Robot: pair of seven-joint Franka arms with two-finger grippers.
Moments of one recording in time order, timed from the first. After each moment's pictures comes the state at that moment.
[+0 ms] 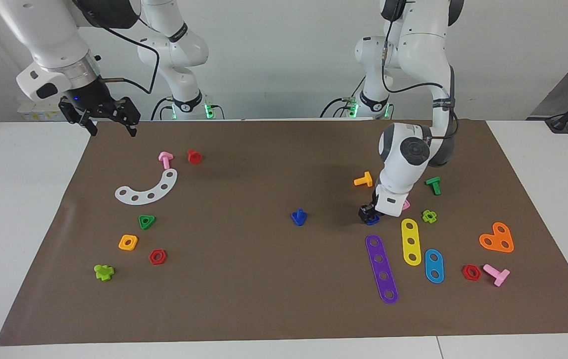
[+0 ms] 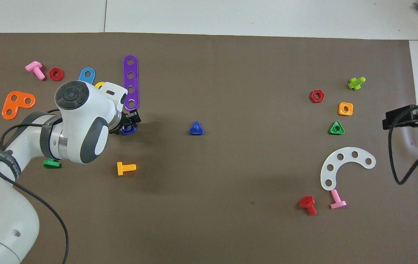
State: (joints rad) left arm -0.21 0.34 -0.08 -1.97 -0.01 2.30 -0.61; right arm 0.03 -0.02 -0.06 -1.57 -0.01 1.53 0.03
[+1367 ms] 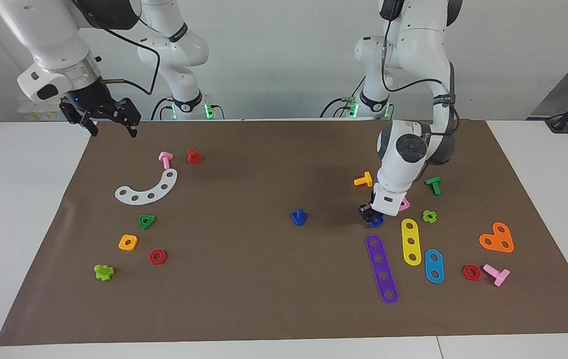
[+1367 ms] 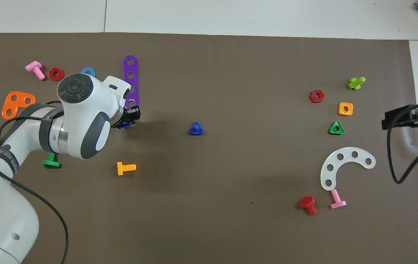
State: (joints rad) left arm -0.23 0.34 -0.07 -1.88 0.03 2.23 -0.61; right arm 0.03 -0.01 -0.06 -1.58 -0.01 1.53 0.04
